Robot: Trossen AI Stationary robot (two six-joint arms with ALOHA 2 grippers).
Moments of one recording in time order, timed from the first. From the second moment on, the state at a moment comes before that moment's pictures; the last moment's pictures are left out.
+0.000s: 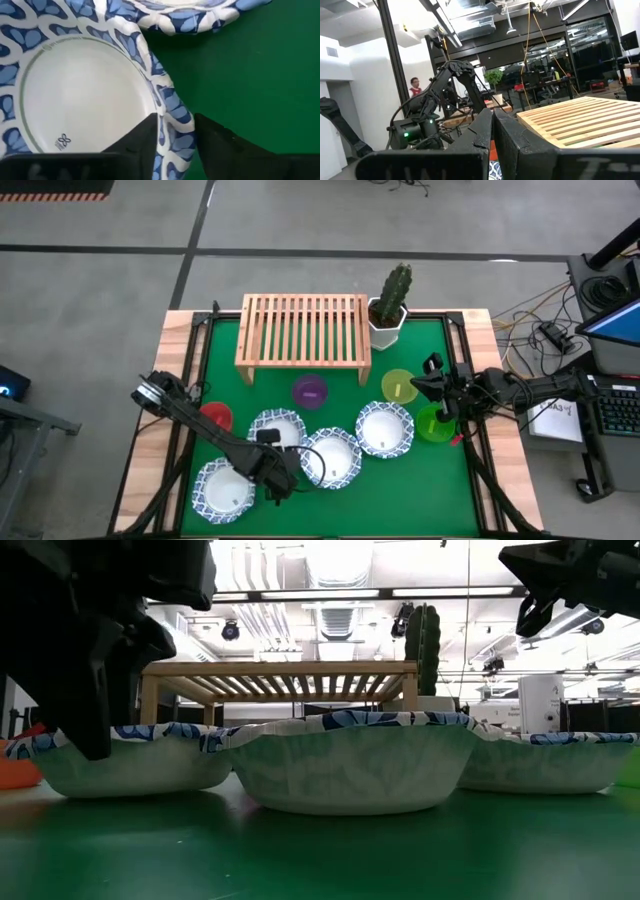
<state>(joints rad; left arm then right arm) -0.58 1.85 1.26 -0.83 -0.23 -0.72 0.06 0.34 0.03 0.66 0.08 0.21</state>
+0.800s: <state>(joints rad) -0.60 1.85 1.80 -1.39 -0.44 -0.49 0.06 0.34 0.03 0.66 0.08 0.22</state>
